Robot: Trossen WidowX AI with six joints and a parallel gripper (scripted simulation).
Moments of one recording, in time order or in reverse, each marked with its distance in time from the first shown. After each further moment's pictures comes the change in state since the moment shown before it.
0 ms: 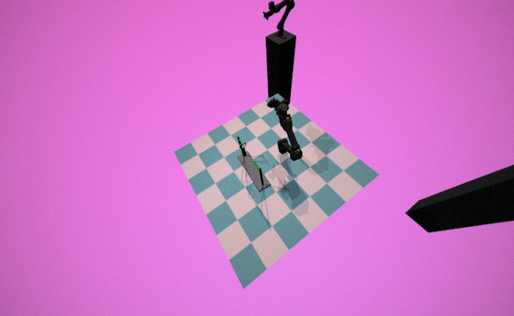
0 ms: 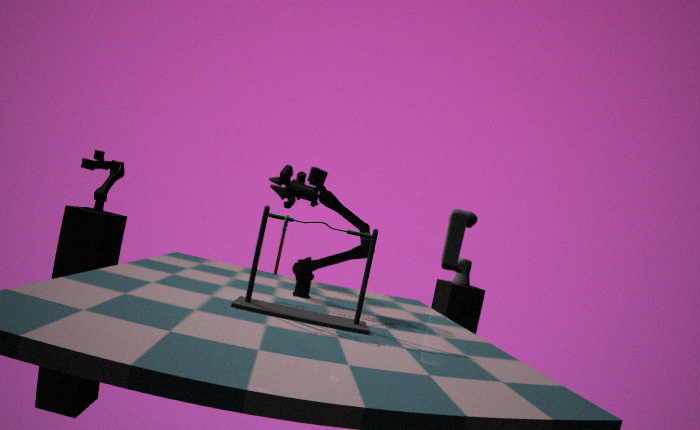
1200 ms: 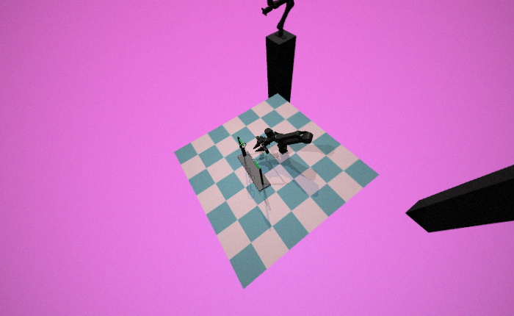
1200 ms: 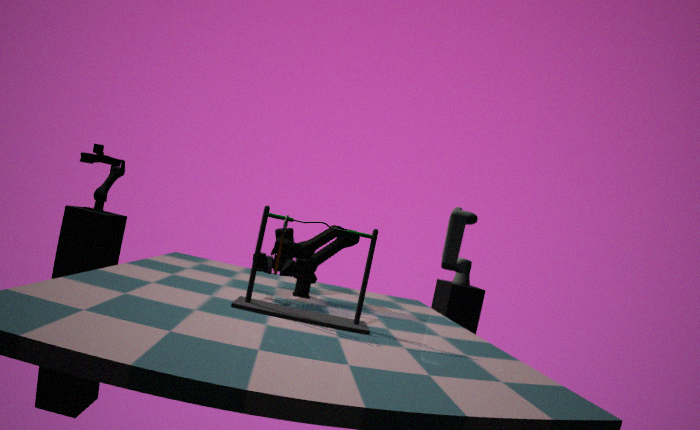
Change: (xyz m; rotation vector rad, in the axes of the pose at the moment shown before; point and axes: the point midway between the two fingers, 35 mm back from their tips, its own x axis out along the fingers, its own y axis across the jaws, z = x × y) arm -0.197 -0.017 -0.361 -0.588 0.923 1.639
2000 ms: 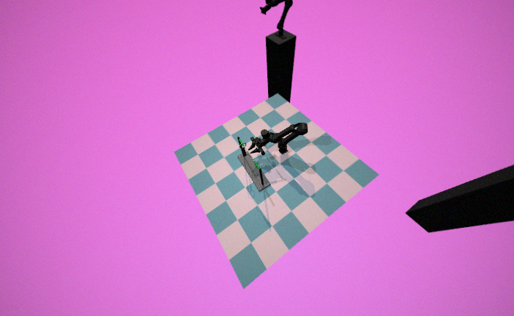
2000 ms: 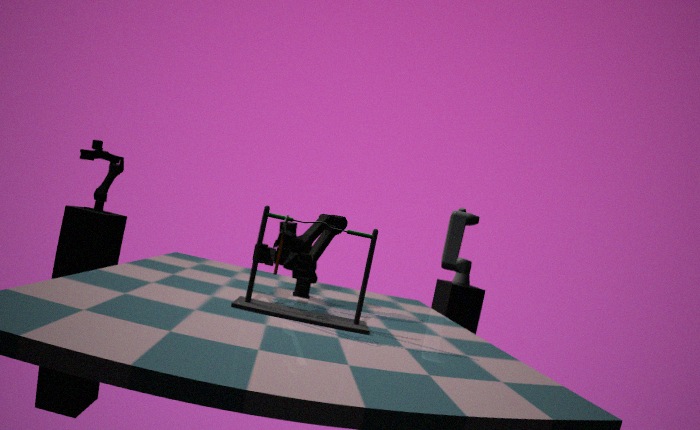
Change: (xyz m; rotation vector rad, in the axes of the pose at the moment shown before) arm 0.040 0.014 0.043 -0.079 -0.070 0.046
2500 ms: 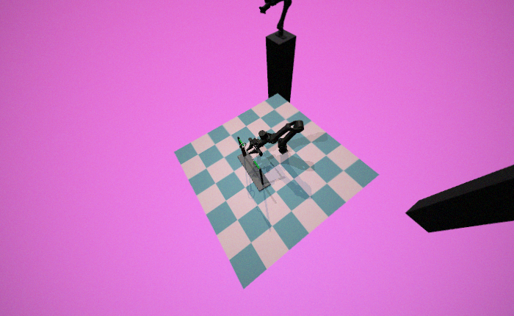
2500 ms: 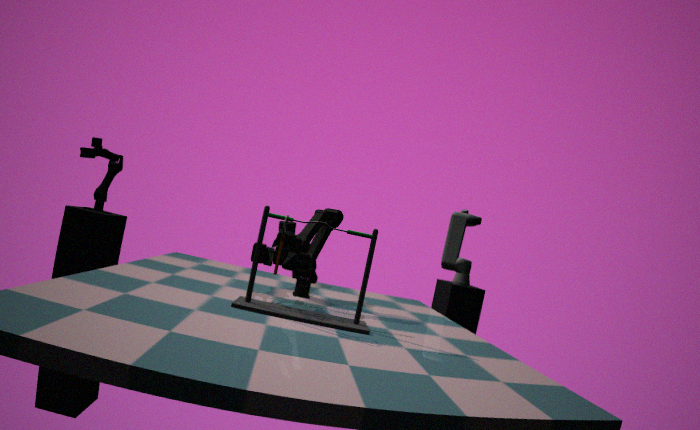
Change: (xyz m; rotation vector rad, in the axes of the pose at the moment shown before) arm 0.019 -0.002 0.004 -0.001 -0.002 0.000
